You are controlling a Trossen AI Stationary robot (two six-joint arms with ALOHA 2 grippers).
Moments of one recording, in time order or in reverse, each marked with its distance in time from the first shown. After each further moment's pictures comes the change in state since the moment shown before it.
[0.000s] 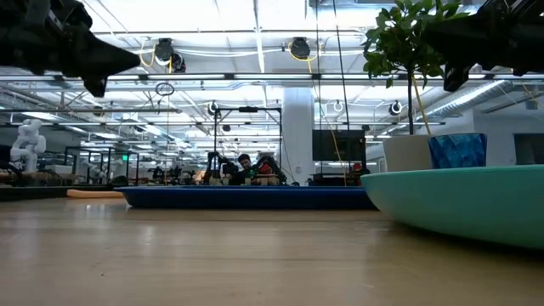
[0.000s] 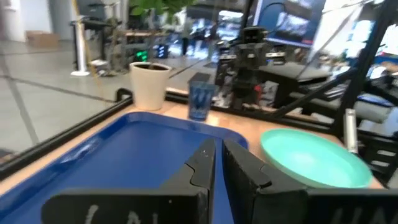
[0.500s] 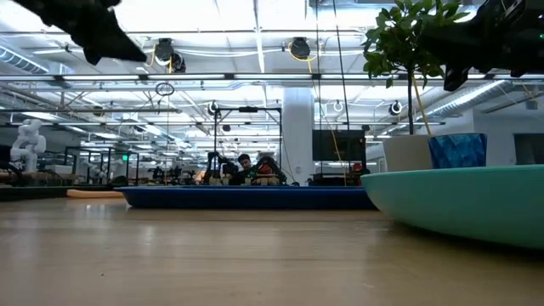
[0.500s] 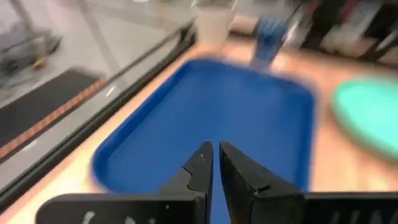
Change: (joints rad) left arm 0.000 0.446 0.492 -0.554 -0.241 -0.074; right arm 0.000 0.026 0.000 0.005 0.051 -0.083
